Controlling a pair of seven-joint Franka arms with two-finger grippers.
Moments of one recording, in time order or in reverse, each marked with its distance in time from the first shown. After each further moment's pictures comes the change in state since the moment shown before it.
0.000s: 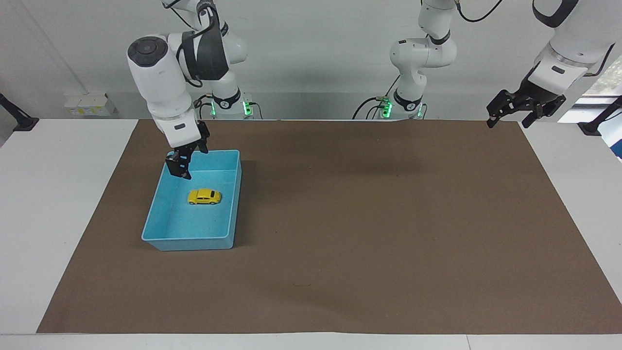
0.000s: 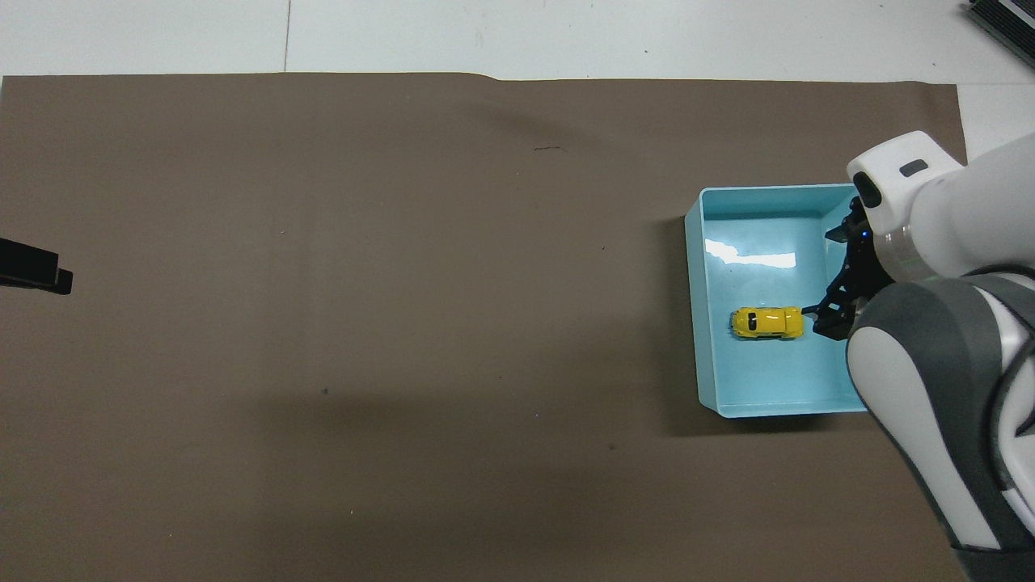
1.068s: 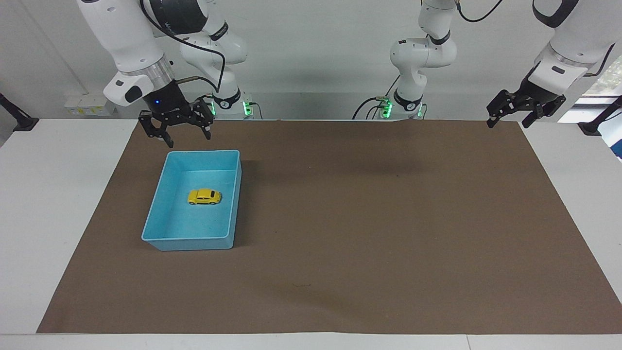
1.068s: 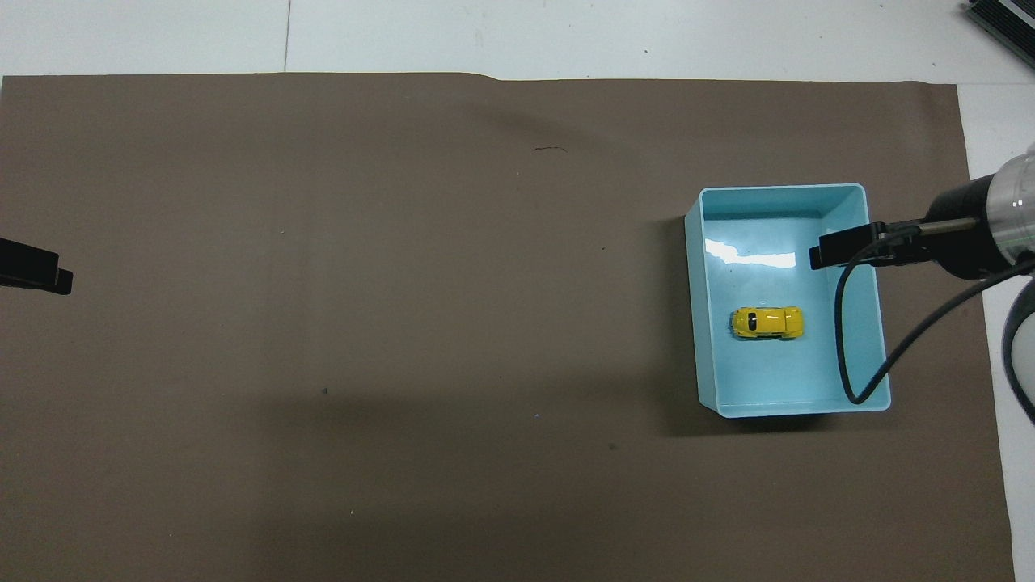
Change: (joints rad) left arm 0.000 0.000 0.000 0.000 0.000 0.000 0.000; right arm -0.039 0.011 -0.019 0.196 0.186 -0.161 1.028
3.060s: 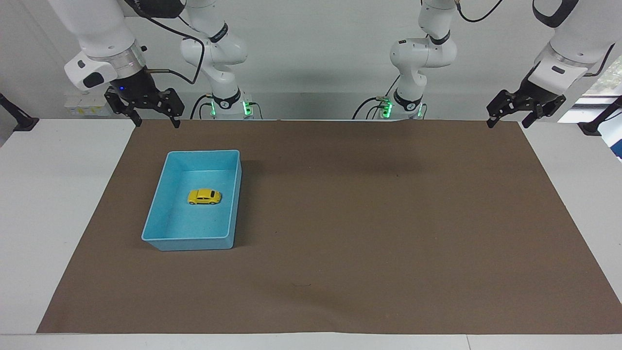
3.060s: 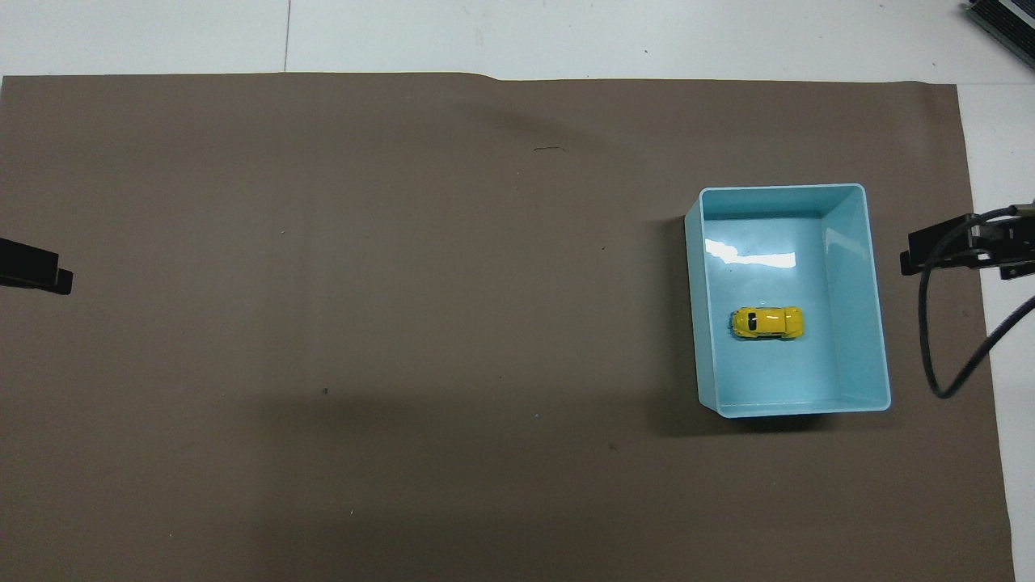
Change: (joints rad) left arm 0.000 0.000 0.000 0.000 0.000 0.000 0.000; right arm -0.039 0.037 -0.015 0.165 -0.145 -0.199 0.041
